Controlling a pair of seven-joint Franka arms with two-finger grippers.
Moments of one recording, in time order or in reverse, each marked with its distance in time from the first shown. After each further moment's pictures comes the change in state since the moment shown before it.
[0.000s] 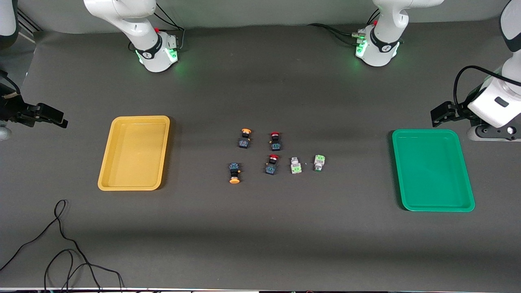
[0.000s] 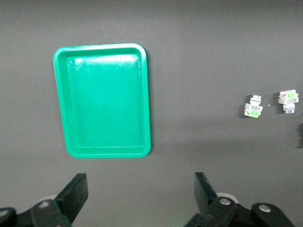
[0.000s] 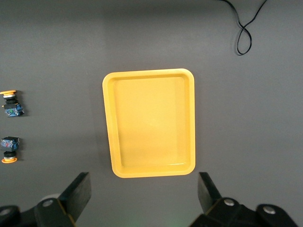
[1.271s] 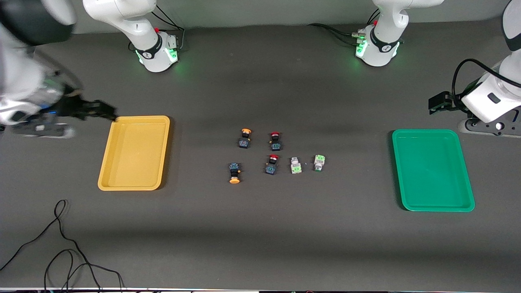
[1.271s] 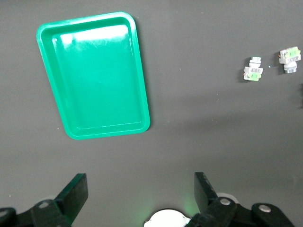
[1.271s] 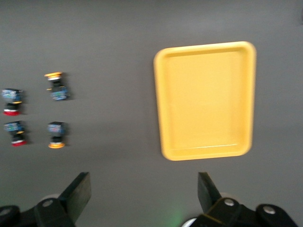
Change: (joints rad) left arm 0.009 0.001 0.002 0.018 -0.012 -0.131 0.125; right arm 0.294 0.002 0.020 -0.045 0.053 -0.006 0.353
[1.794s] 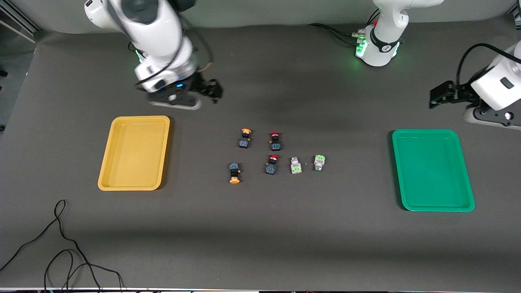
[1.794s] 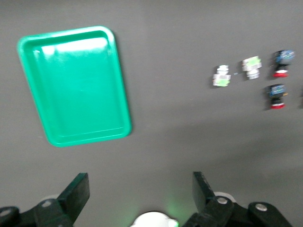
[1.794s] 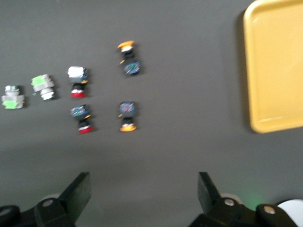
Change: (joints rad) left arm -0.018 -0.005 -0.013 0.075 -0.100 -0.039 -0.049; right arm 0.424 0.071 0.007 -0.029 0.021 0.158 0.519
